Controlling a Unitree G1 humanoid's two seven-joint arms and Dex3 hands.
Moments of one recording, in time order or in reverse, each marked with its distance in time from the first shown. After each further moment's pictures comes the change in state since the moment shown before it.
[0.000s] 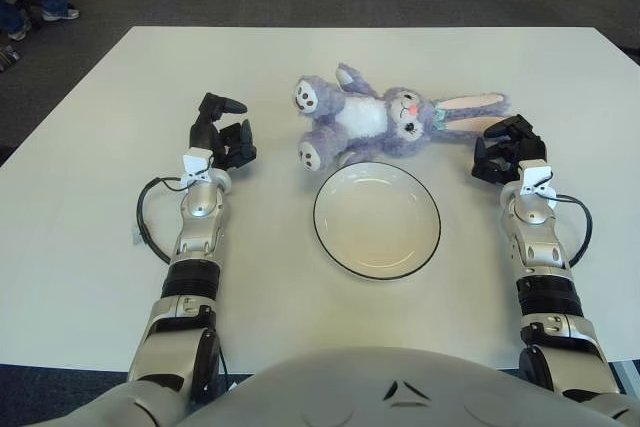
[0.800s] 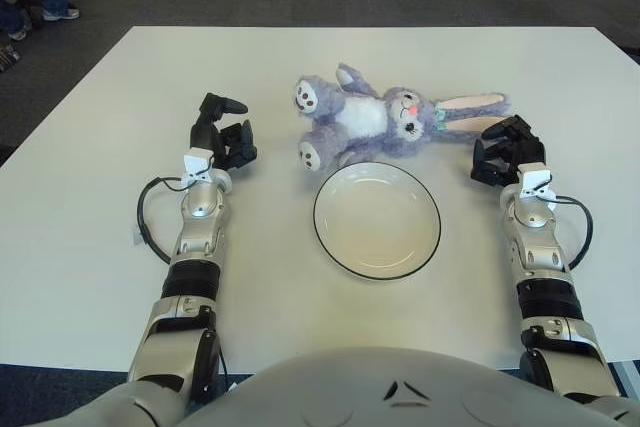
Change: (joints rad) left arm -0.001 0.000 -0.002 0.003 -0.001 0.000 0.000; right arm 0.029 0.006 -0.001 0.005 -0.016 -0.095 -0.005
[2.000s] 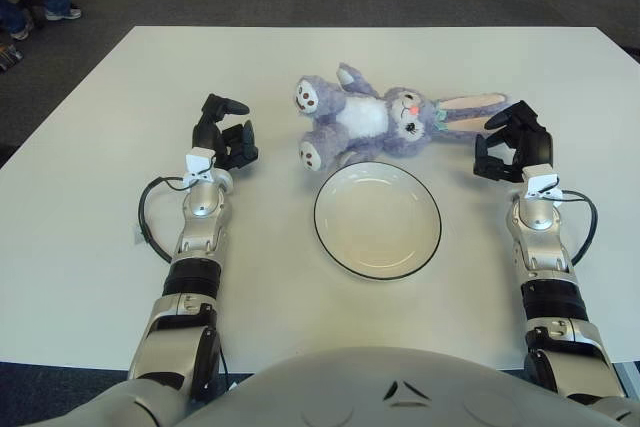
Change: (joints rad) left arm -0.010 0.000 -0.004 0.026 0.001 -0.002 -0.001; right arm -0.037 -0.047 0.015 -0.005 -0.070 -0.175 0.028
